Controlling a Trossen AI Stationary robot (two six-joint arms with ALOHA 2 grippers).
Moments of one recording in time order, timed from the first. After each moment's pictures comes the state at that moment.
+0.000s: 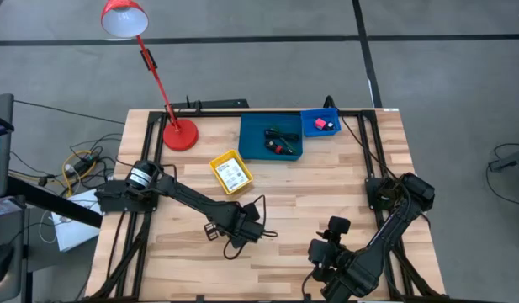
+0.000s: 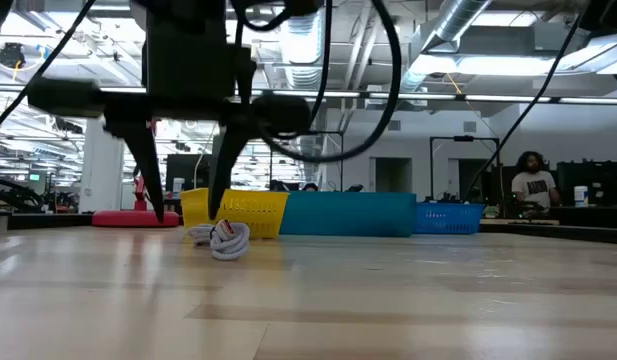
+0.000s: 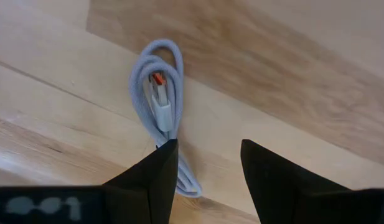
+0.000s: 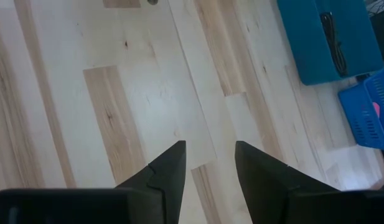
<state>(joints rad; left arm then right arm) -0.36 2.03 1.48 -1.03 -0.15 0.77 0.88 1.95 1.68 -1.51 0.63 1.12</state>
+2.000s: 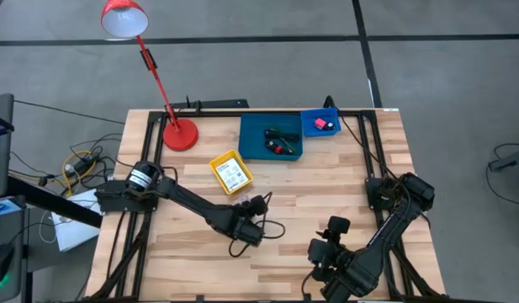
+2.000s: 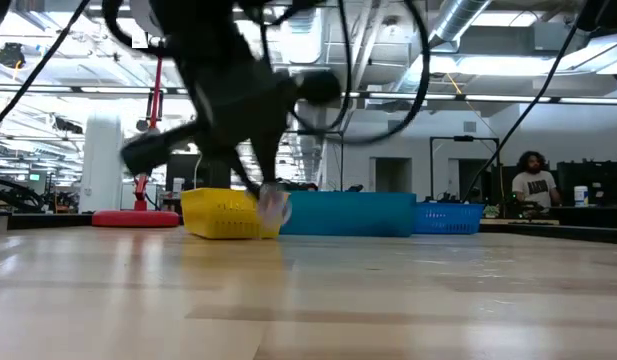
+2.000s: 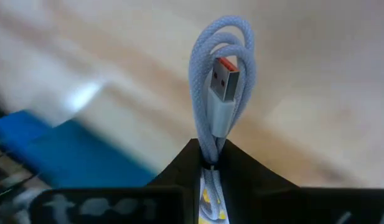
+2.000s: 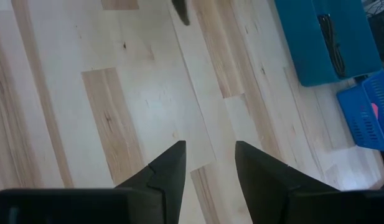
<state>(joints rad) -0.38 2.04 1.42 -0.82 -0.62 0.81 0.88 1.95 1.68 -1.51 0.63 1.13</state>
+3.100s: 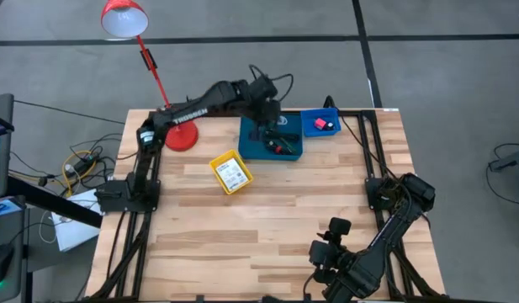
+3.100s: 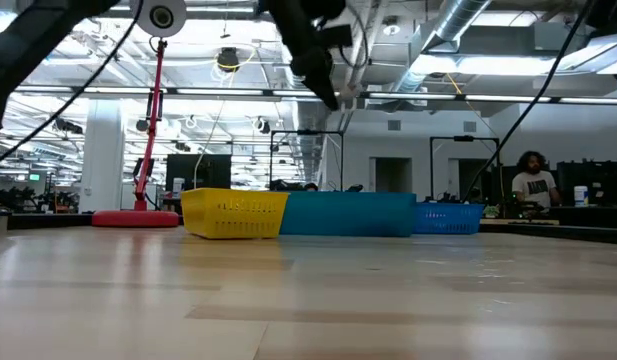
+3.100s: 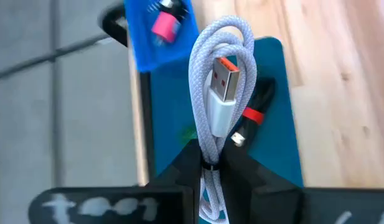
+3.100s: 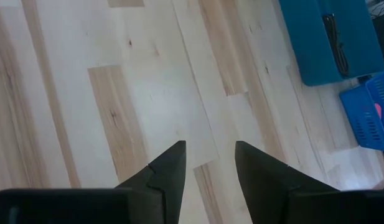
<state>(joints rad) 0.39 2.06 2.16 -1.02 -0.04 0.63 0.89 1.95 1.68 -1.51 0.63 1.13</state>
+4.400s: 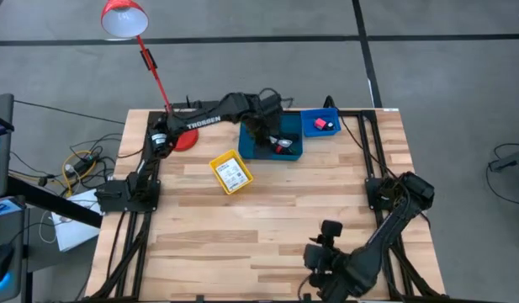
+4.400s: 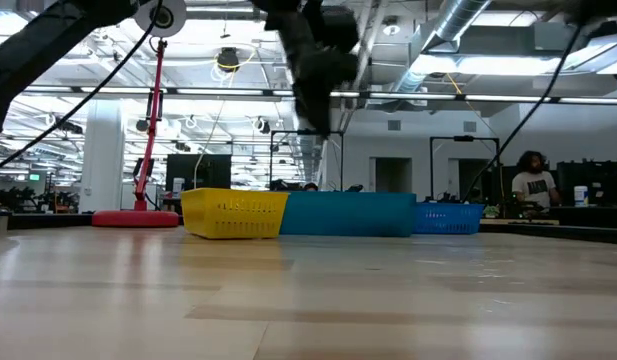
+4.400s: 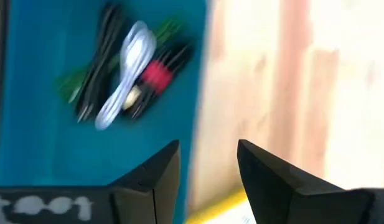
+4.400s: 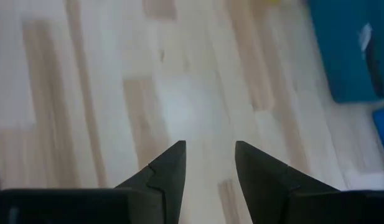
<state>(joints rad) 0.35 2.16 2.18 -1.23 0.14 0.24 0.86 1.94 1.66 -1.36 0.63 1.01</state>
